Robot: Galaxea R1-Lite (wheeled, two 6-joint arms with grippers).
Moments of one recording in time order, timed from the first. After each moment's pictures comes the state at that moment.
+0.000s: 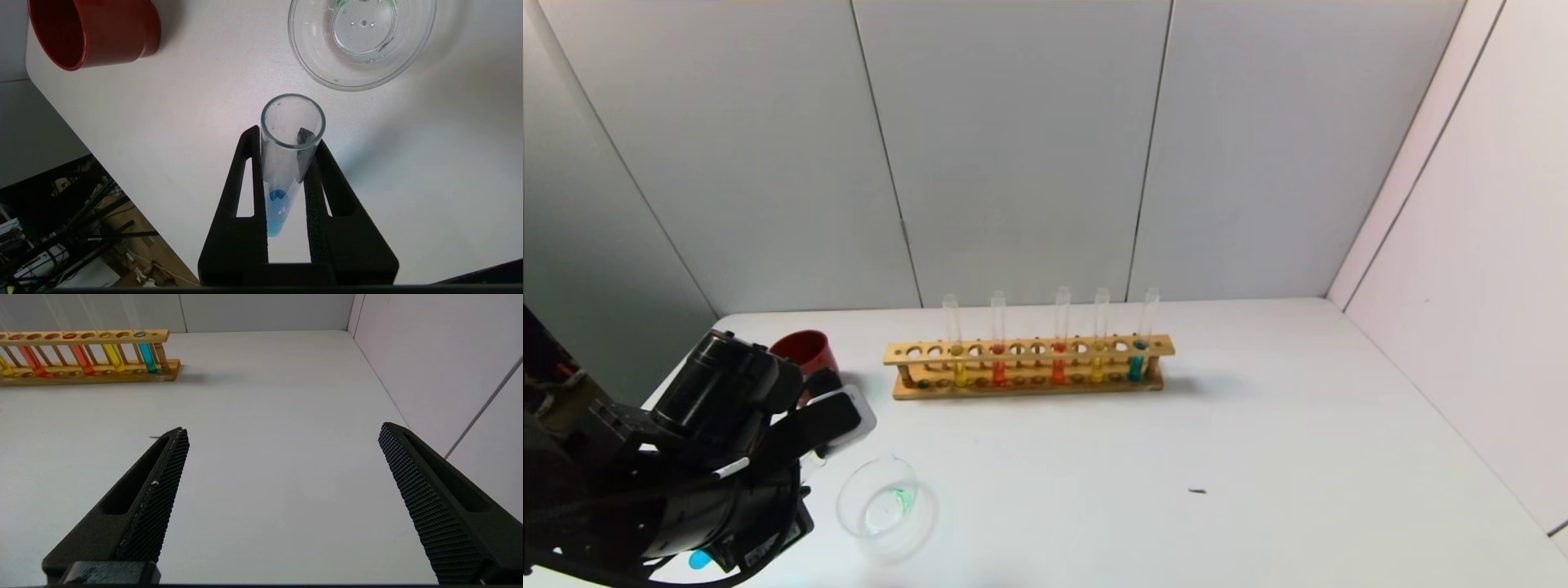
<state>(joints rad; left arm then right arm) -0.46 1.47 -0.65 0.13 0.33 0.51 0.00 0.00 -0.02 0.04 -0.01 0.01</state>
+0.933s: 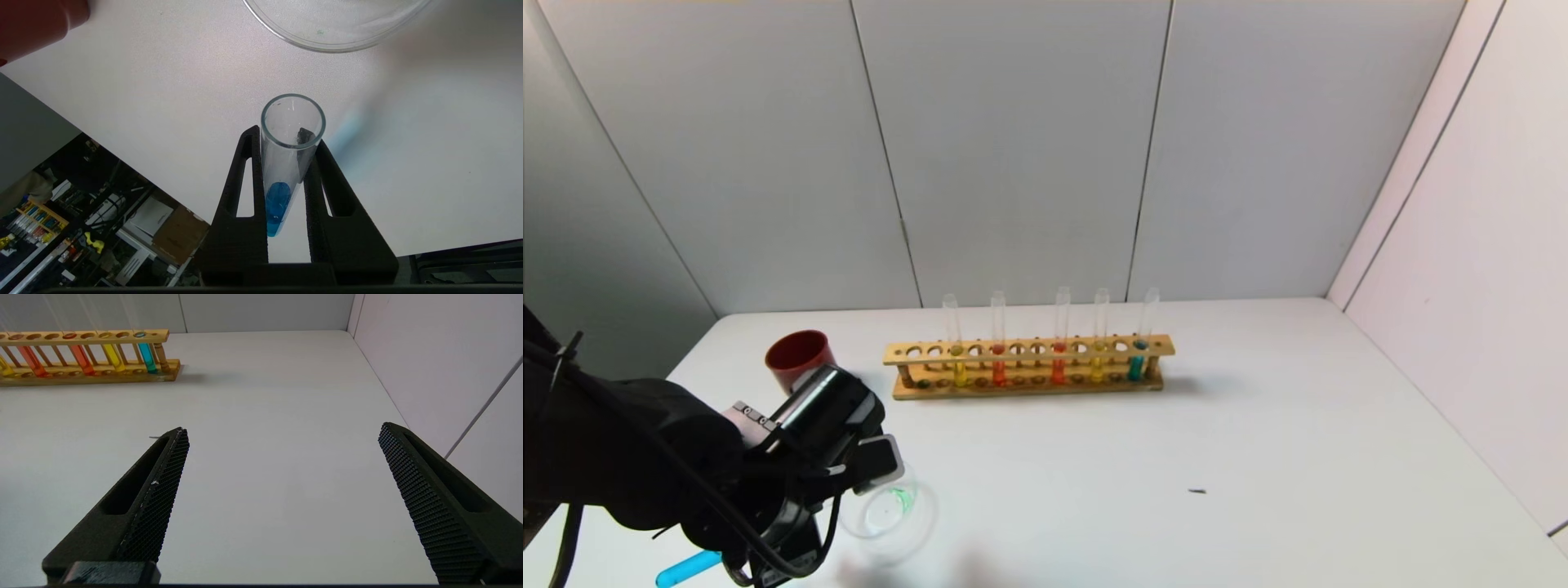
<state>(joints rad) -0.49 1.73 -0.73 0.26 0.46 0.56 0.00 0.00 -0.02 0.04 -0.01 0.01</state>
